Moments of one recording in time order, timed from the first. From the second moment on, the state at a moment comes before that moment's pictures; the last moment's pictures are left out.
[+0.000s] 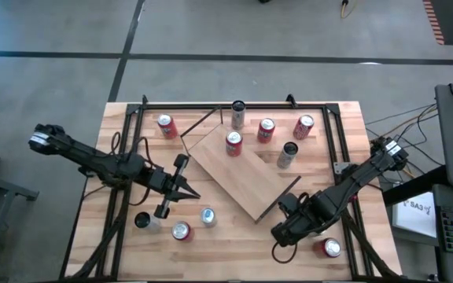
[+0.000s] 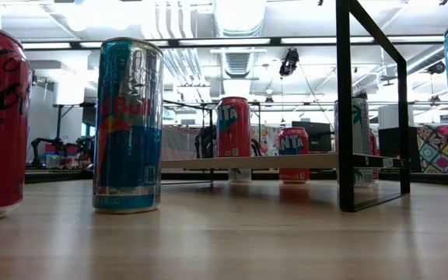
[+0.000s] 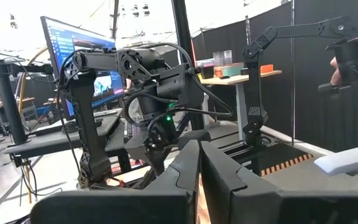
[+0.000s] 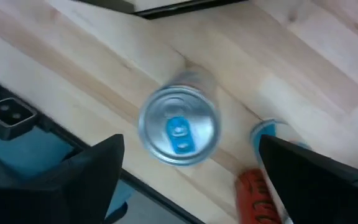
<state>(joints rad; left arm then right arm) -0.32 1.04 0.64 0.56 0.06 0.15 0.61 1.64 1.47 -1.18 -0.01 1.57</state>
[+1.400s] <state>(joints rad) -0.32 1.04 0.64 0.57 0.06 0.16 0.57 1.80 1.45 -1.14 -0.08 1.61</state>
